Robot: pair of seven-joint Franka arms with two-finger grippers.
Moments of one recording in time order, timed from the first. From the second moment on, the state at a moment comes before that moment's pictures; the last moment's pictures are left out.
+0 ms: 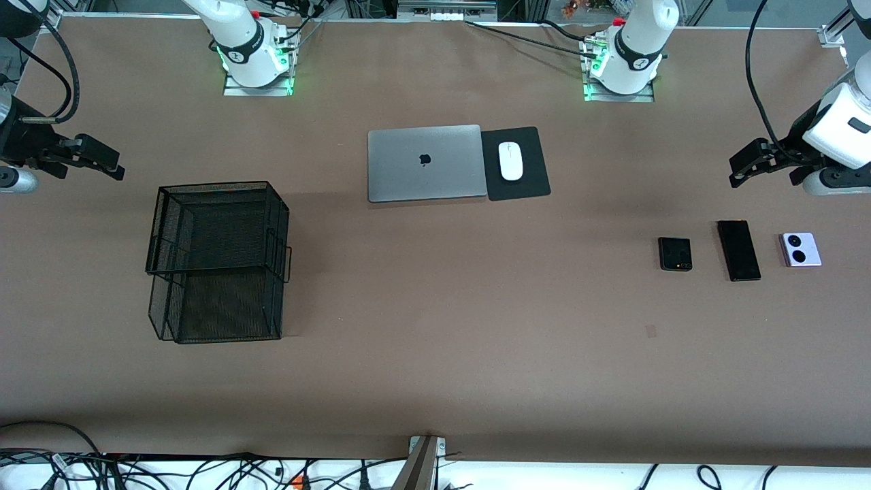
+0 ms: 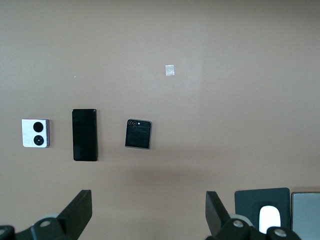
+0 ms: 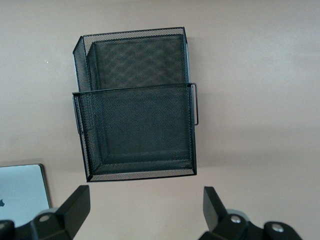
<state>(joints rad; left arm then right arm) -0.07 -0.03 0.04 -1.69 0.04 1.67 -0.10 -0.06 0.00 0.04 -1.66 0.01 1.65 0.00</state>
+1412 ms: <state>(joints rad) 0.03 0.29 0.06 -1.71 0.05 1.77 0.00 -0.07 0.00 0.04 -1.66 0.01 1.65 0.00</state>
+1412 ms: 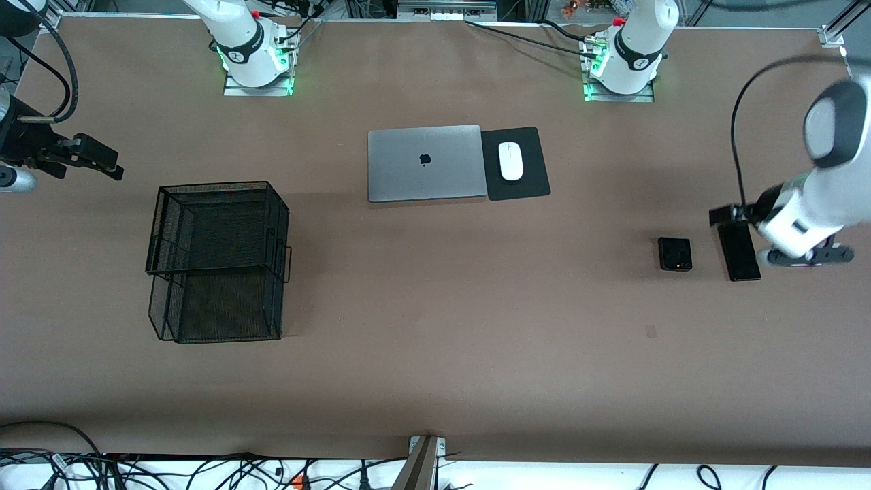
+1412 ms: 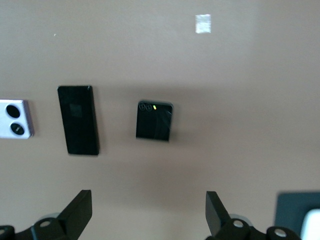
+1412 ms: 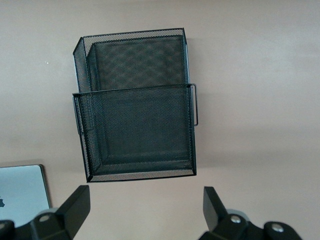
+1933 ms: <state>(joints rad) 0.12 0.46 0.06 -1.83 0.05 2.18 0.14 -0.07 0.00 0.04 -1.66 0.01 1.65 0.00</state>
